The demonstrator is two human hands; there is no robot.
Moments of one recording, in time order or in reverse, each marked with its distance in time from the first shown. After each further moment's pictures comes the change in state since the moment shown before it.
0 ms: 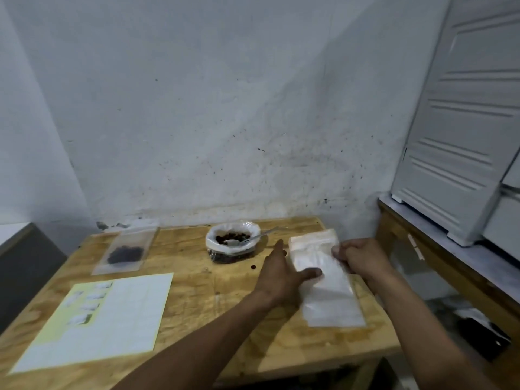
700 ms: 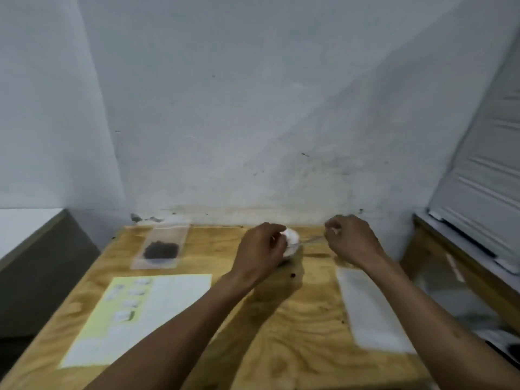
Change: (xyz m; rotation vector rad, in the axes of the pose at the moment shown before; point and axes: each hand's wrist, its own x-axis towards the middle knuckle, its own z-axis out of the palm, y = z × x) left_hand 0.011 -0.052 -0.127 0.096 0.331 0.380; right_hand -0.009 -0.094 0.088 -0.670 -0.020 -0.403
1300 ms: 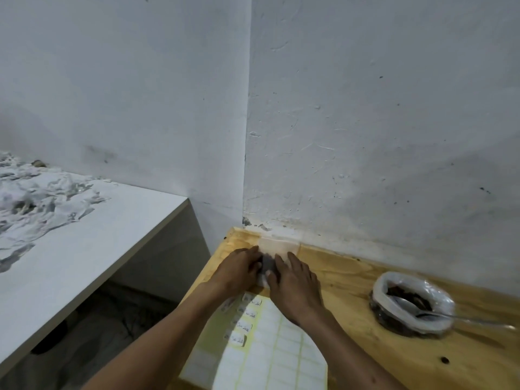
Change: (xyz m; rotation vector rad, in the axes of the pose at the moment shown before) left_hand -0.029 -0.211 -0.180 0.395 -0.166 -0.369; right_hand -0.006 -0.251 0.221 -0.018 -0.414 -0.382
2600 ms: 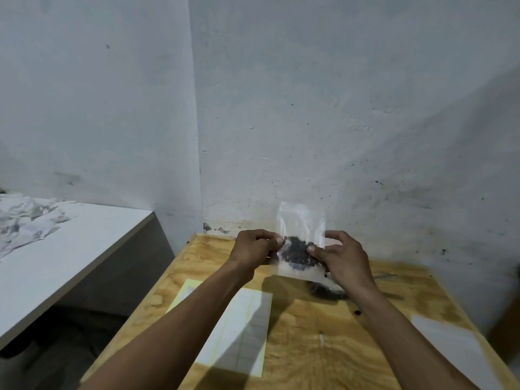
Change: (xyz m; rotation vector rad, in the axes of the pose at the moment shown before) left_hand -0.020 0.177 -0.006 -1.015 0.033 -0.284; right_hand -0.102 0.111 -0.135 0.706 0.443 0.232
